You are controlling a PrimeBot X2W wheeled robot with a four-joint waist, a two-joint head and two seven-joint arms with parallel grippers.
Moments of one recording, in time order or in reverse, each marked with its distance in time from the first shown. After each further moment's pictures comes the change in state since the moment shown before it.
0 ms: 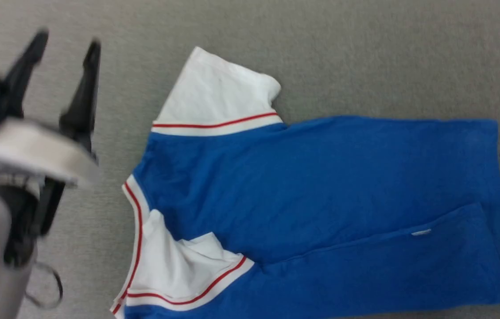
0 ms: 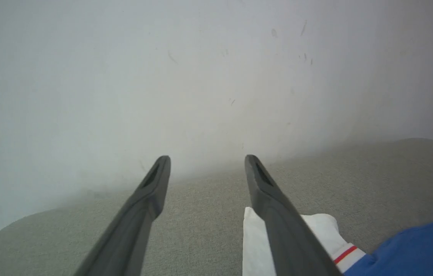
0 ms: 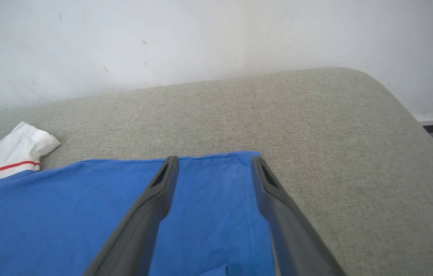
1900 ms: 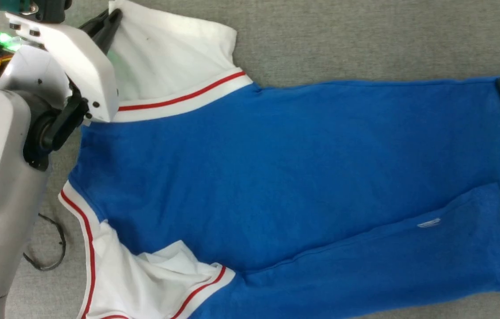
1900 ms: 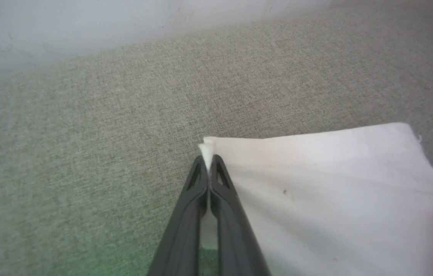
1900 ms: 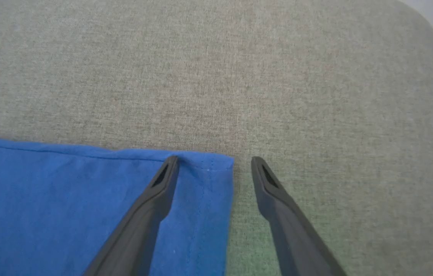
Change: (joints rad) left arm -0.433 -0.053 -0.202 0.497 -0.092 -0.177 0.256; right arm -0.397 -0.204 0.125 0.210 0.018 0.000 0.277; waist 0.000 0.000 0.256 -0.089
